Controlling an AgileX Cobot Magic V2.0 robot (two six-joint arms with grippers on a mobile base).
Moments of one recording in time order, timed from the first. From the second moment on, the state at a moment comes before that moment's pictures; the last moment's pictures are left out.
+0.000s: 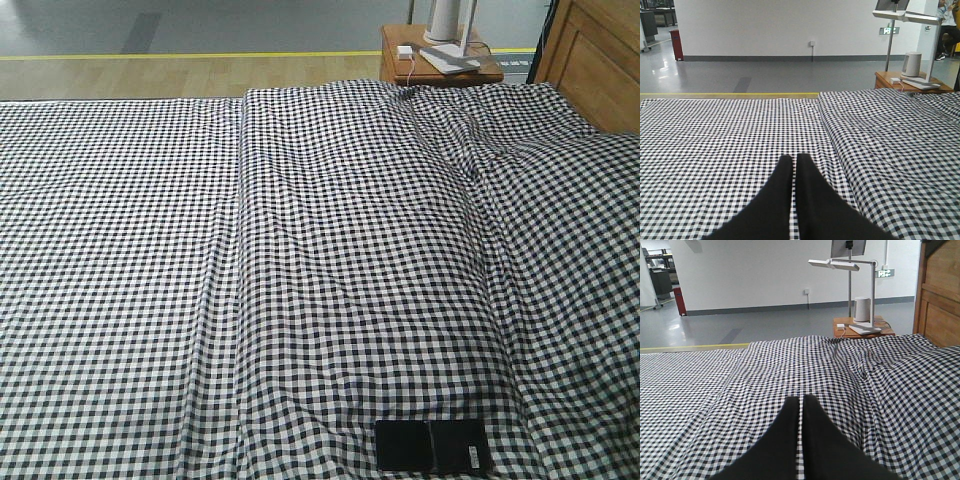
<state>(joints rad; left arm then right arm) 0.04 -0.01 0.03 -0.03 0.18 0.15 0.07 -0.01 0.03 0.16 0.11 -0.08</state>
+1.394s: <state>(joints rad) 0.04 -0.01 0.03 -0.03 0.18 0.15 0.07 0.69 -0.79 0.15 0.44 -0.18</state>
